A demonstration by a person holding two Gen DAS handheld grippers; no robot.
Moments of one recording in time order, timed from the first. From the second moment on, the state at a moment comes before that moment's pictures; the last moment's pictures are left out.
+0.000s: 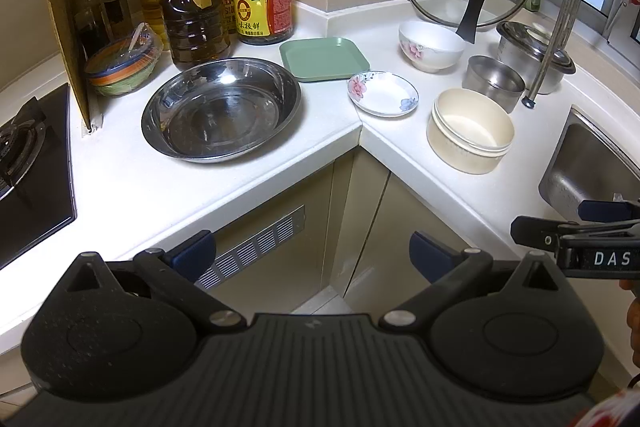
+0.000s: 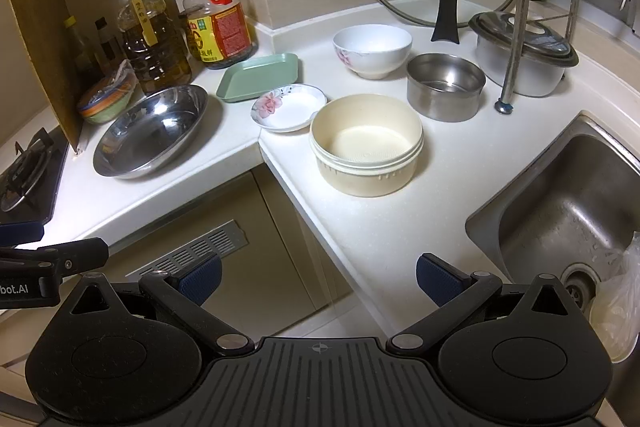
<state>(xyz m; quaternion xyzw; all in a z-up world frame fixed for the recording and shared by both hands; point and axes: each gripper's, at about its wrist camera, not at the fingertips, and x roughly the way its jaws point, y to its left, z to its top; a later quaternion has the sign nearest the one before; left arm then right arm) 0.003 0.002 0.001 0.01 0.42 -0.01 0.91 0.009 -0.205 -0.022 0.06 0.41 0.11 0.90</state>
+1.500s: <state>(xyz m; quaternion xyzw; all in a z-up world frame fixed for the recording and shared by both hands) 0.002 0.002 -0.001 0.00 0.42 -0.01 0.91 0.017 -0.209 -0.021 0.06 0.42 0.11 0.90</state>
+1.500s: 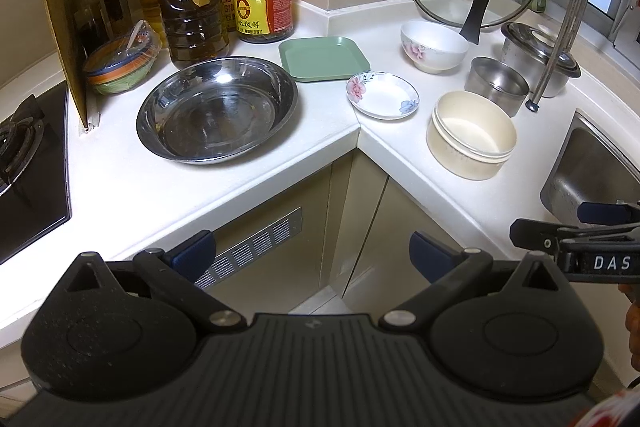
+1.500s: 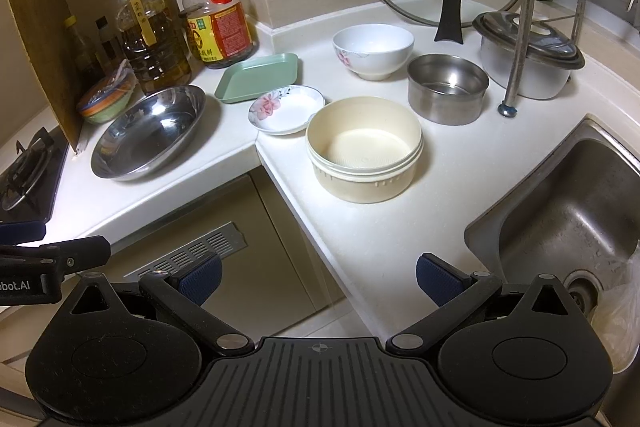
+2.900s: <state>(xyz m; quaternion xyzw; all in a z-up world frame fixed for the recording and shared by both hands) 0.142 0.016 0.007 0.00 0.38 0.05 0.92 0.155 -0.202 -0.007 0.07 0.34 0.18 0.92</state>
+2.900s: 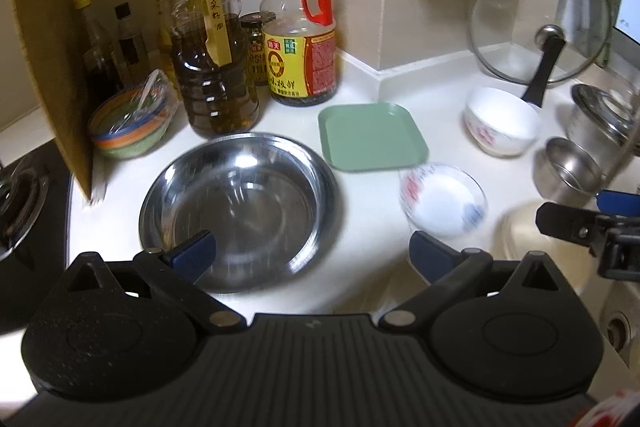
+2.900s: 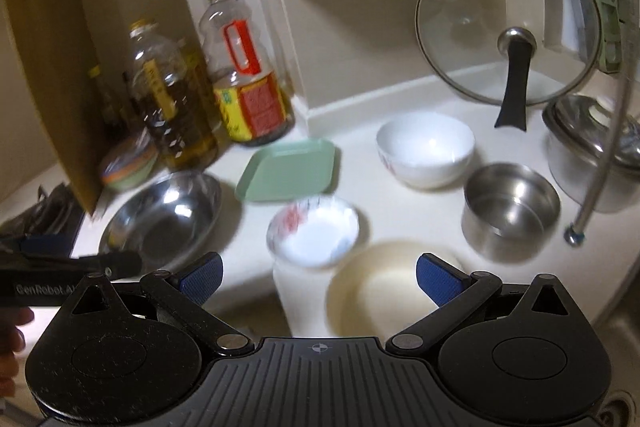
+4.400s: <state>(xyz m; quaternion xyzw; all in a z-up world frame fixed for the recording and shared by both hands) 0.392 0.053 -0.085 0.01 0.48 -0.05 0.88 0.375 -0.134 -0.098 0.10 0.44 0.09 0.89</state>
